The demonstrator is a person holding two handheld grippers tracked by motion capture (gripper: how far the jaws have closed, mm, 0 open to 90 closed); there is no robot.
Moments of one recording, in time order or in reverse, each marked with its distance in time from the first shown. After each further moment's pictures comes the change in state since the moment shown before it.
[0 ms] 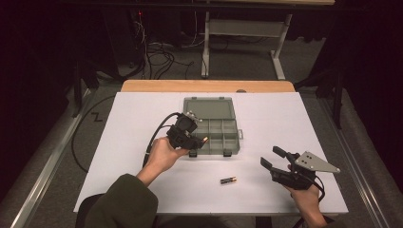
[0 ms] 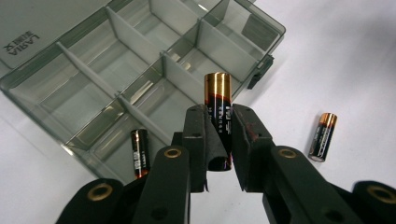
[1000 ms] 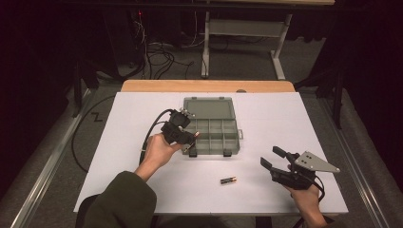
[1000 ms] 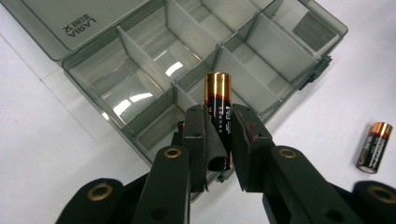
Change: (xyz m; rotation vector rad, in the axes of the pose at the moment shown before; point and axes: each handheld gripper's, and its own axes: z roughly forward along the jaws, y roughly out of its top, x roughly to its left) left arm 0.026 0.008 0.008 -0.028 0.101 -0.033; right arm 0.000 0.000 0.000 0.003 0.001 0.001
